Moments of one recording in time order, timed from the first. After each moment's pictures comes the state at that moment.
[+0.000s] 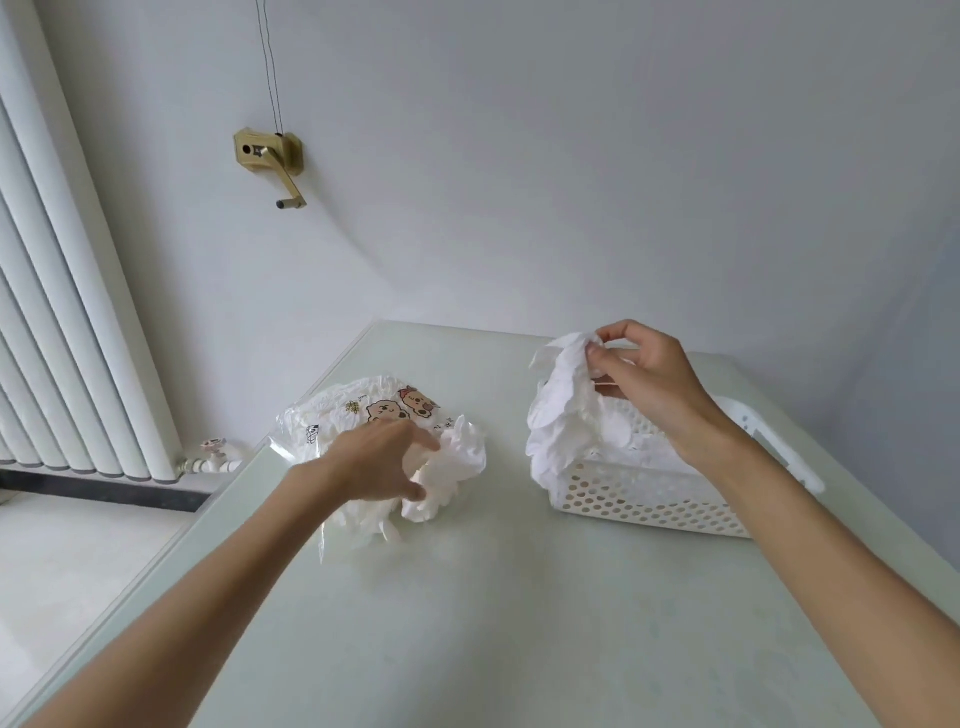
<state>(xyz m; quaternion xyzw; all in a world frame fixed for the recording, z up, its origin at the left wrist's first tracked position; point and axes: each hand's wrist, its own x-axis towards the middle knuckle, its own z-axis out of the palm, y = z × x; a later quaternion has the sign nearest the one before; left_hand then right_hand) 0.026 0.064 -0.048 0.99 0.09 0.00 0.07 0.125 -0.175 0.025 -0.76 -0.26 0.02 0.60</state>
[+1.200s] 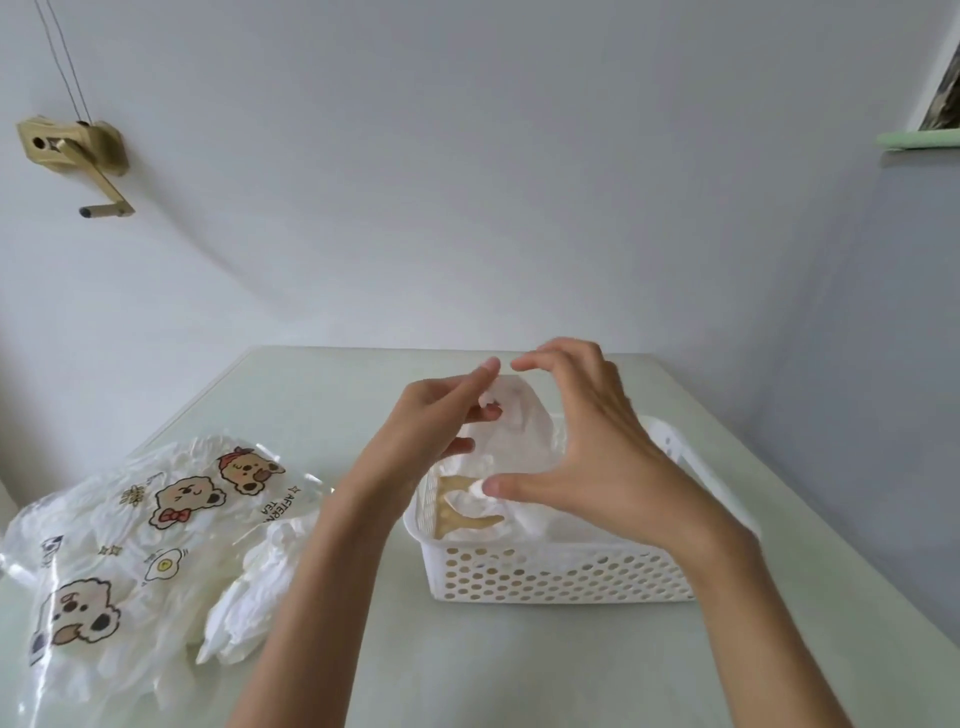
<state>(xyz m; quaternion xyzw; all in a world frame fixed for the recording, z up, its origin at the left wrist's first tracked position) 0.160 -0.067 -0.011 0.74 0.05 0.10 0.66 0.179 -0.230 0.004 -0.87 -0.36 -0.12 0.30</state>
